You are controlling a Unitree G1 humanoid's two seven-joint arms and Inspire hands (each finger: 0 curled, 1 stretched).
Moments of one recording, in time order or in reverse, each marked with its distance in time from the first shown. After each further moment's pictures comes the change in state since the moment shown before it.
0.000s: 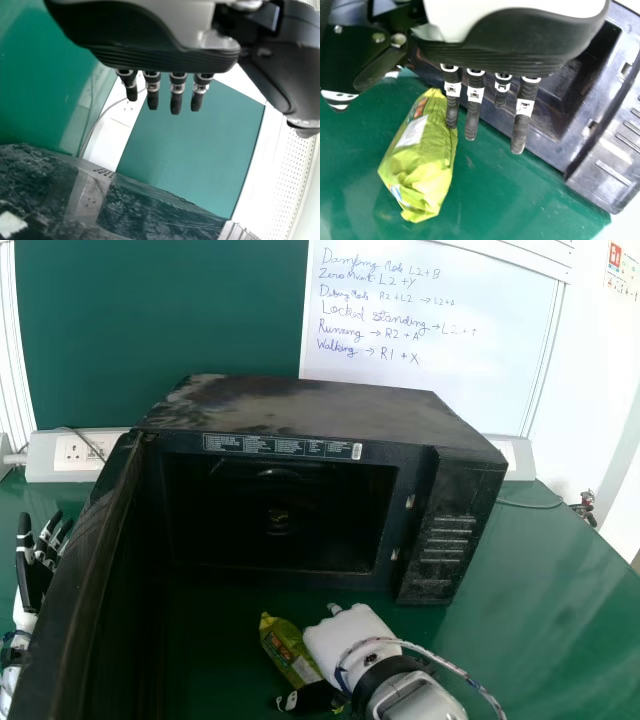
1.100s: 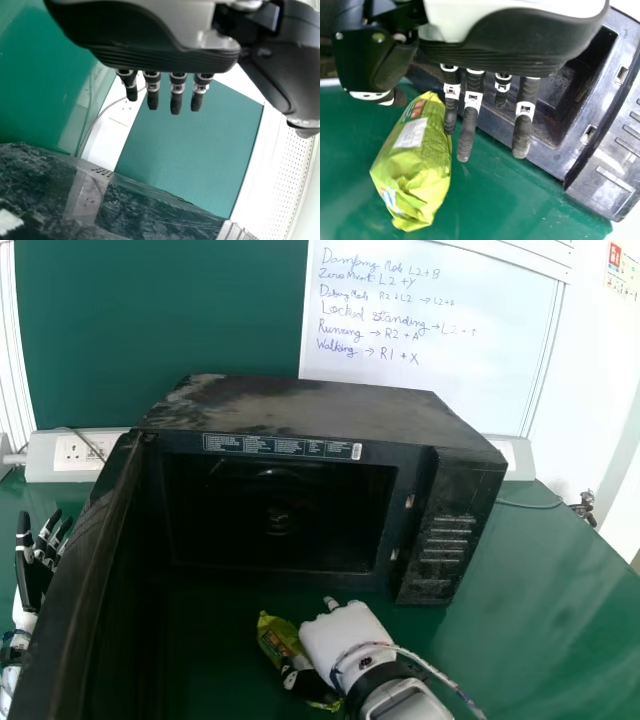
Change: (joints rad) left arm 0.000 0.000 0.000 -0.007 -0.001 0.001 0.002; right arm 0.055 0.043 0.001 0.034 -0.065 -0.006 -0.153
